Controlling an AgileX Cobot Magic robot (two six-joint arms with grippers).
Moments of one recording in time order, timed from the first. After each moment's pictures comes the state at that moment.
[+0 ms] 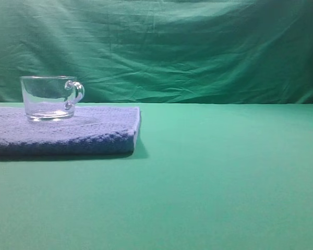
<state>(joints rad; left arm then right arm) -0.04 -0.02 0.02 -0.19 0.36 0.08 0.63 1.81 -1.91 0.00 0.99 -0.07</state>
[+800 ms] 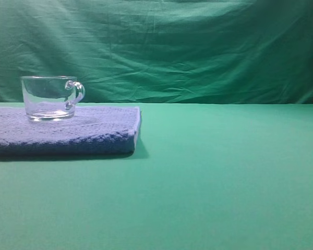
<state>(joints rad) -0.04 -0.02 0.02 -0.19 0.36 0.08 0.62 1.02 -0.93 0.08 0.56 -0.05</state>
